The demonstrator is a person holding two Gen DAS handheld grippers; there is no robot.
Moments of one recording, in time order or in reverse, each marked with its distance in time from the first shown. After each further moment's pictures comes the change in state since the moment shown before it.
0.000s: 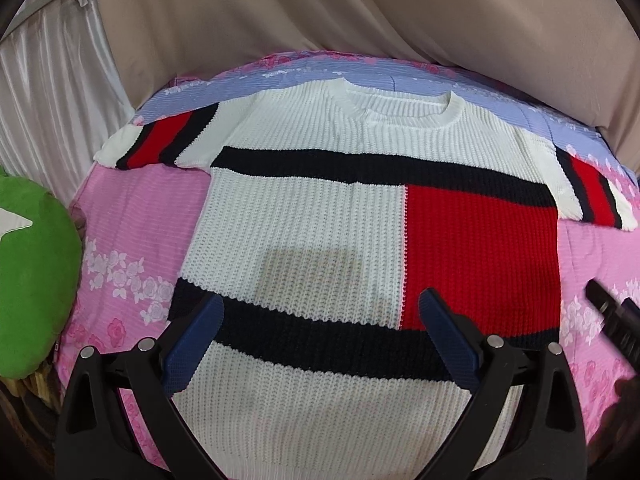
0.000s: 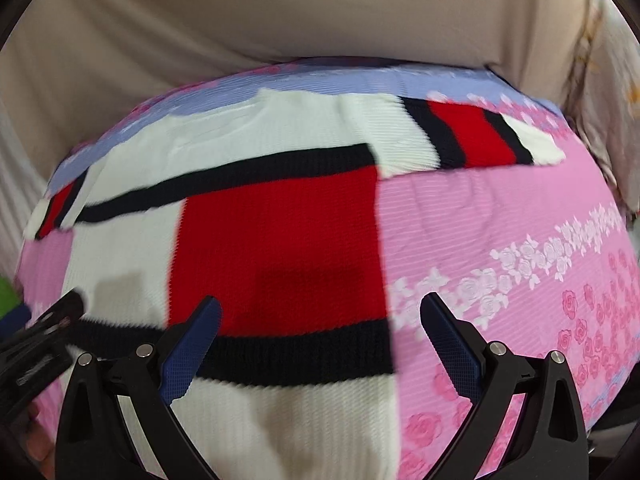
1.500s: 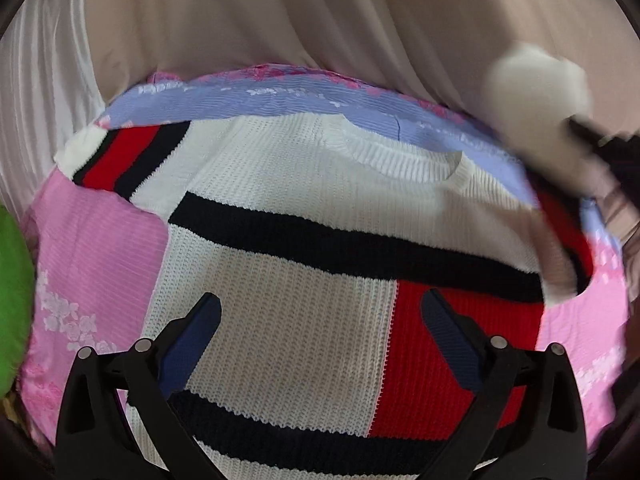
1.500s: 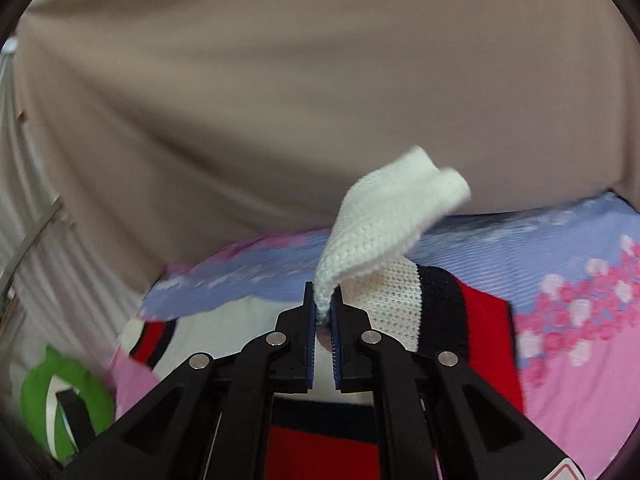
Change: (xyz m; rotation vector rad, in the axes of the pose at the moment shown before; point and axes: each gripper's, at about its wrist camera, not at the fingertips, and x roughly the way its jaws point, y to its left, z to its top) left arm 0.050 0.023 0.084 -0.149 -0.008 -0.156; right arm 0.026 0.082 0.198 -0.194 -0.185 0.592
